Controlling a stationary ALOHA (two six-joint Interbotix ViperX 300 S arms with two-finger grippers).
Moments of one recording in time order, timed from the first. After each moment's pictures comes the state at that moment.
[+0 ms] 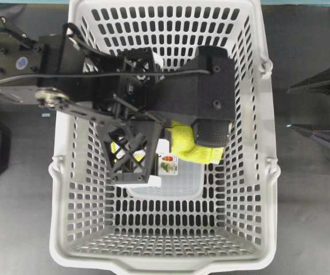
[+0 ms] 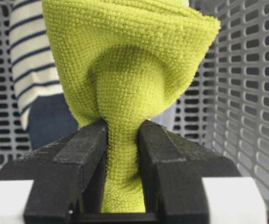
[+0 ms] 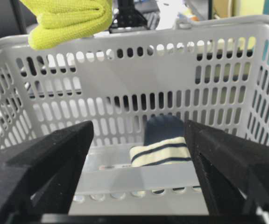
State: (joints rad) left arm -0.10 0.09 -0.44 0.04 1.35 -0.09; right arm -0.03 -0.99 1.17 0.01 -0.13 0.05
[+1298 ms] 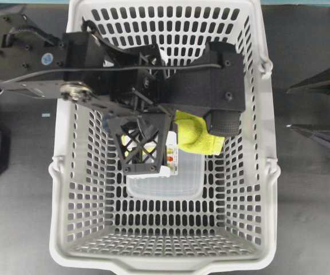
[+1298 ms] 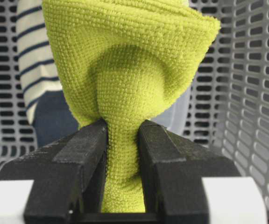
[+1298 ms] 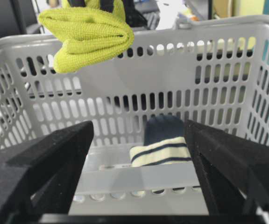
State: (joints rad) left arm -0.08 0.12 -0.44 0.04 1.37 -0.09; right arm -0.03 -0.99 1.17 0.01 -0.13 0.05
